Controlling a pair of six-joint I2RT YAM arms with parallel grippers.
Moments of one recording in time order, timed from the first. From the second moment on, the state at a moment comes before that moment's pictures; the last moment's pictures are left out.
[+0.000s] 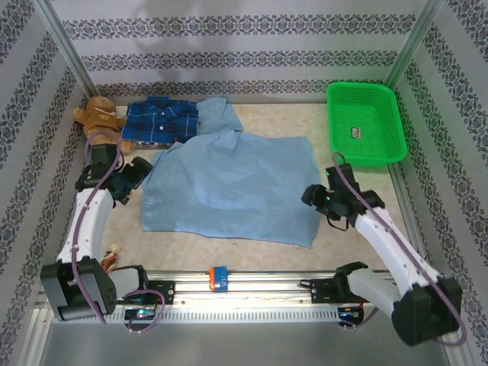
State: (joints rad) left arm 0.18 1.21 0.98 -0.76 0.17 -0.74; right arm 0.28 1.05 0.78 -0.77 -0.10 0.74
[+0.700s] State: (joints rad) left arm 0.08 1.30 0.79 -0.95 0.14 -0.72; right arm 0.79 1.31 0.79 -0.91 0.03 0.72
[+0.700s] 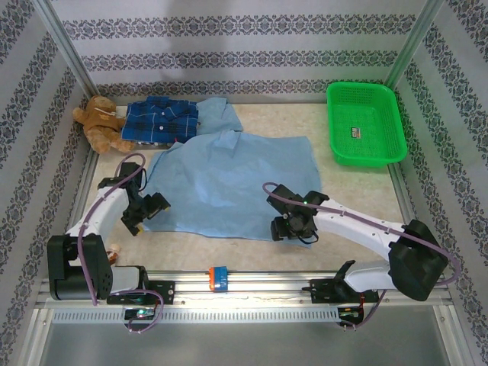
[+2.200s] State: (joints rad) left arm 0.25 1.29 0.59 -0.79 0.22 -0.76; right arm 0.53 1.03 0.49 -0.86 -0.05 1.03
